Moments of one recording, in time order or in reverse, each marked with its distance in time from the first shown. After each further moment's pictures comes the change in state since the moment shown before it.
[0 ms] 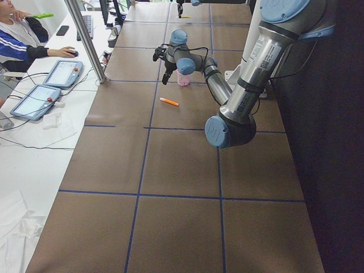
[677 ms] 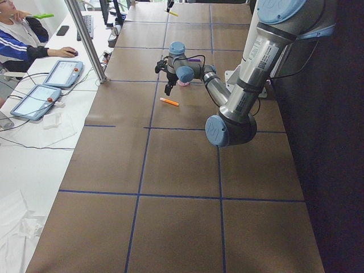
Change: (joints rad) left arm 0.056 -0.019 0.145 -0.003 -0.006 0.114; right arm -0.016 0.054 0.162 0.379 -0.011 0.491
